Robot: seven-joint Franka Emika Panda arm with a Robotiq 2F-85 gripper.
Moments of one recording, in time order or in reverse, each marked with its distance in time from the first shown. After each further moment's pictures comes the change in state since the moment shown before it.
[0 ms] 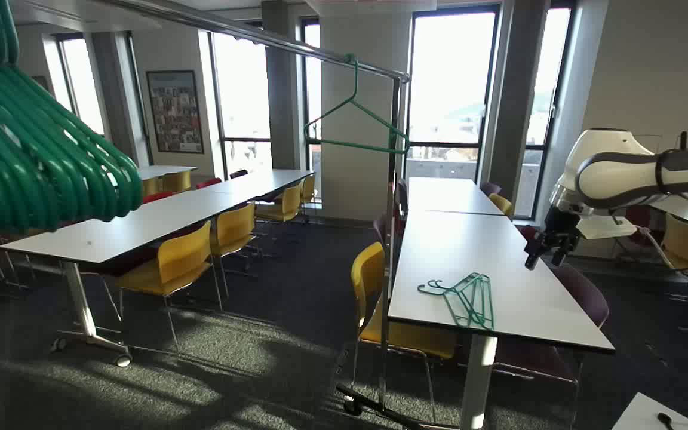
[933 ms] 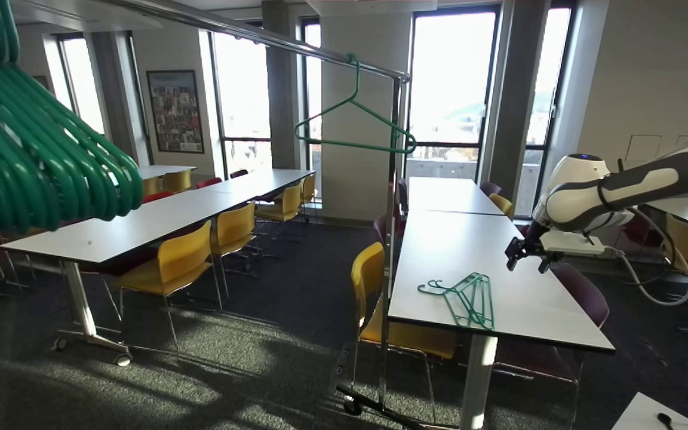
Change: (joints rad) arm -0.102 0.281 0.012 0.018 -0.001 0.335 0.235
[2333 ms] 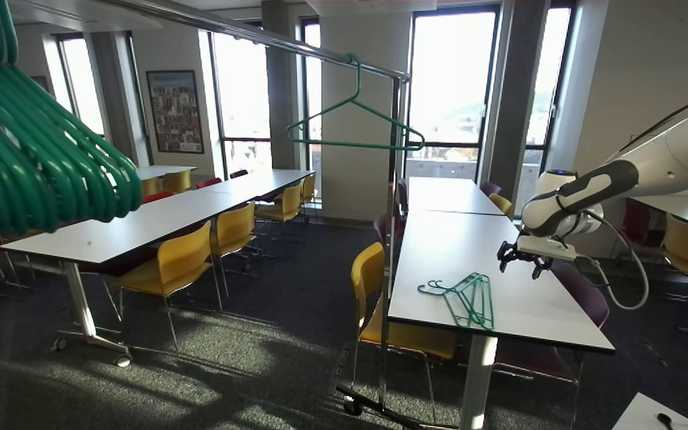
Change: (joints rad) arm -0.042 0.321 -0.045 0.178 0.017 0.100 0.186
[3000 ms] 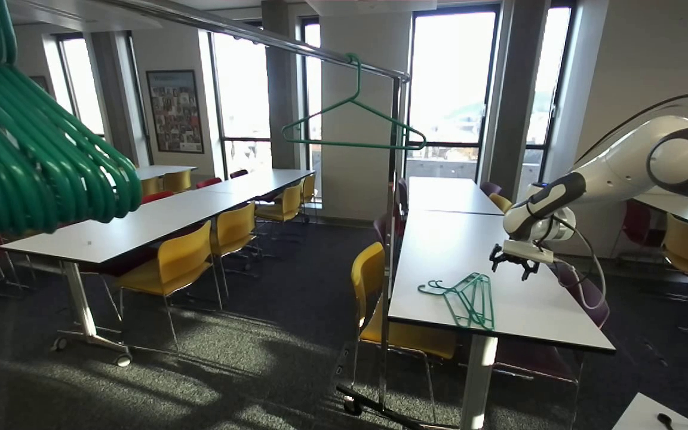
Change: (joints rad) arm 0.001 0.309 -0.060 0.231 0.100 0.080 0.017
